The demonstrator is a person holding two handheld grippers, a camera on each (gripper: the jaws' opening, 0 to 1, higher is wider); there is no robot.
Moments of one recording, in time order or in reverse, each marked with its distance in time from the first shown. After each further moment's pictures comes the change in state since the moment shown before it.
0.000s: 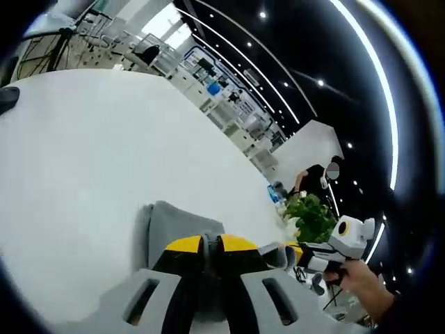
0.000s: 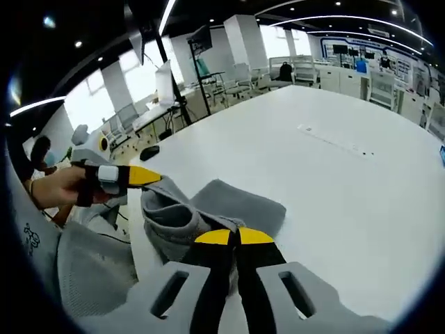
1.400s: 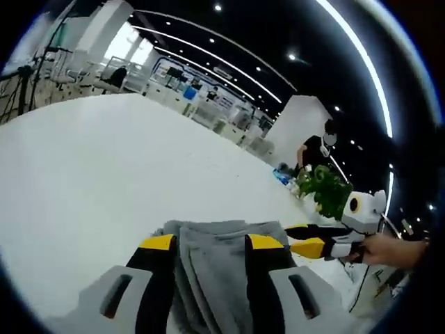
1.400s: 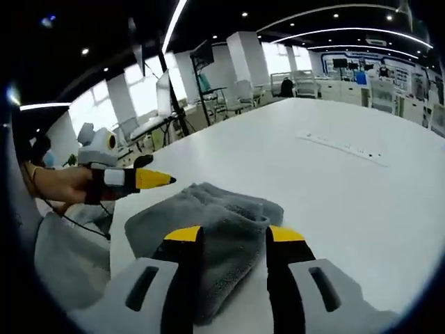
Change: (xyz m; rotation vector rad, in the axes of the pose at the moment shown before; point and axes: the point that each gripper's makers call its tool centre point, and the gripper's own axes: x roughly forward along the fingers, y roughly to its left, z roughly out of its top) left arm 0.042 0.032 -0.003 0.374 0.036 0.013; right arm 0.038 -0.024 -0.014 0.016 -0.135 0.015
